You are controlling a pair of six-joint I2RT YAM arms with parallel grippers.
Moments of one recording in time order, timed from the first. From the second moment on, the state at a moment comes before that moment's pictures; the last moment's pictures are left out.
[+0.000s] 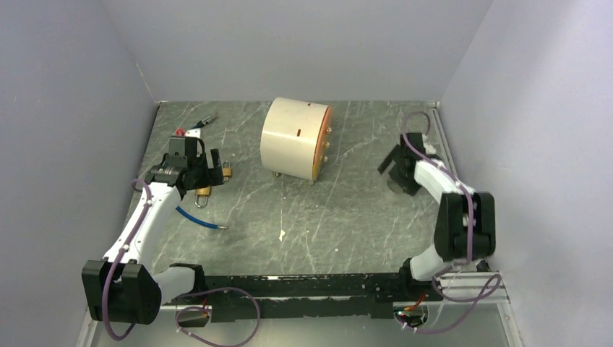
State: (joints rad) left arm -0.09 1.15 0.95 -0.66 -0.10 -0.23; right arm 0.04 1.60 1.01 -0.45 0.16 0.71
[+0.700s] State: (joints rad) left arm -0.09 1.15 0.95 -0.67 -0.08 -0.23; right arm 0.00 0.94 0.97 -0.52 -0.18 0.58
